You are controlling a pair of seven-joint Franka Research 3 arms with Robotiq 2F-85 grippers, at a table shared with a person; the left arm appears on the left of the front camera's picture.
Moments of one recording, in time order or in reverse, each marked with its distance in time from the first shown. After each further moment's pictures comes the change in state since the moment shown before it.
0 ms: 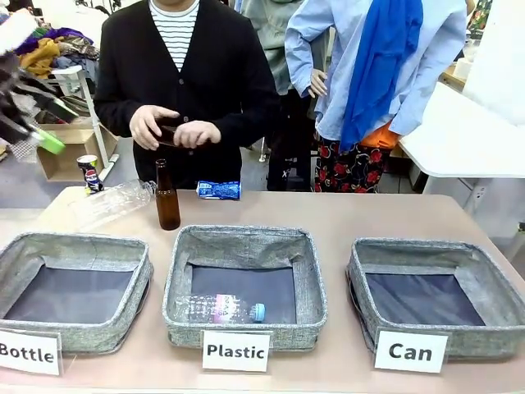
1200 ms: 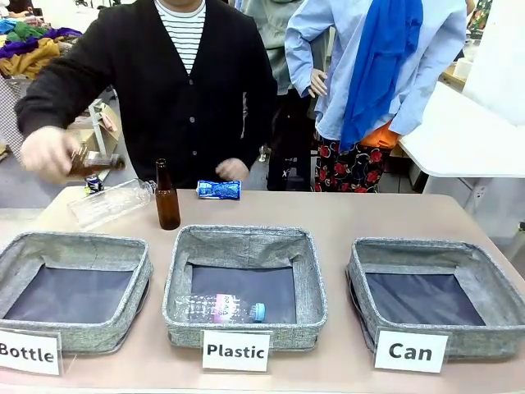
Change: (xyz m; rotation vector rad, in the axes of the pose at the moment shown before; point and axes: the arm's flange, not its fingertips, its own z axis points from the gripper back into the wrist) left arm -0.137 -0.153 0.195 0.366 -0.373 0.738; right arm 0.000 0.000 0.000 0.000 0.000 0.000
